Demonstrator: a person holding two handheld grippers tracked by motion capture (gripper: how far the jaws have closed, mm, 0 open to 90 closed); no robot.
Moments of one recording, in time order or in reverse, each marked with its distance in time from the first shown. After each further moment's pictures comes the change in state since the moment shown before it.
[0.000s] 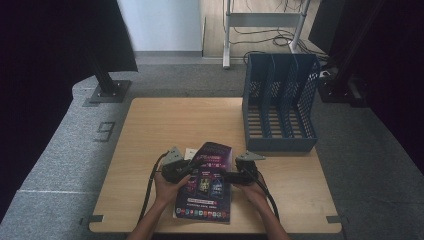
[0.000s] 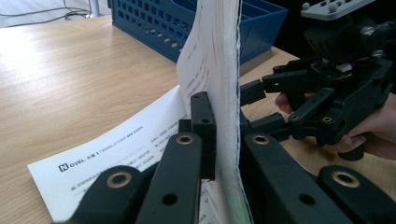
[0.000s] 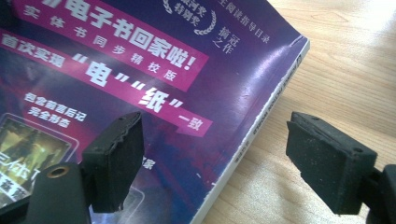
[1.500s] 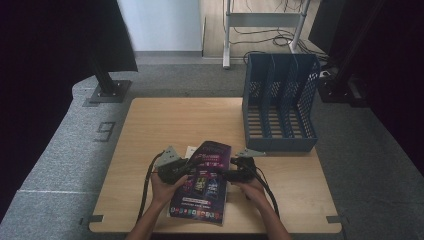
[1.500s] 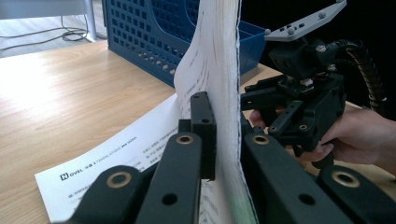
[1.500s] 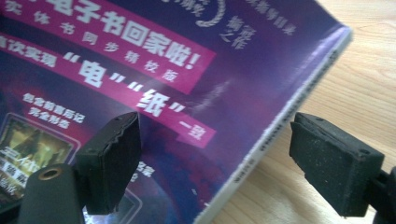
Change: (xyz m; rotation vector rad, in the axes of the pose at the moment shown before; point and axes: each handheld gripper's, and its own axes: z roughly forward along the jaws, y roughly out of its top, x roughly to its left) left arm -0.010 0.013 -0.018 -0.058 -0.021 0.026; right arm -0.001 0.009 0.003 -0.027 0.156 0.026
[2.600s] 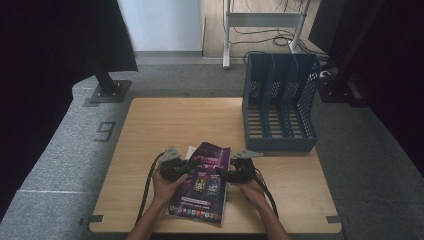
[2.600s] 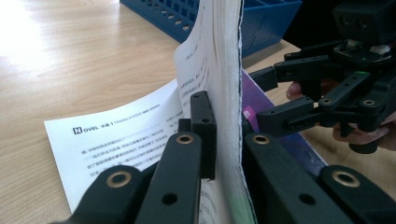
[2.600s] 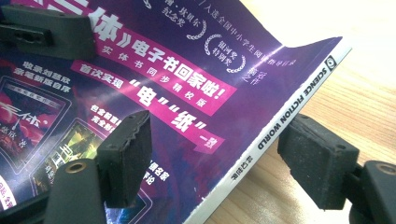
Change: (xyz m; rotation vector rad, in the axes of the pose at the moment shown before) left arm 0.027 -0.026 0.020 0.099 0.021 -0.104; right arm 0.005 0.000 0.000 0.026 -0.050 -0.046
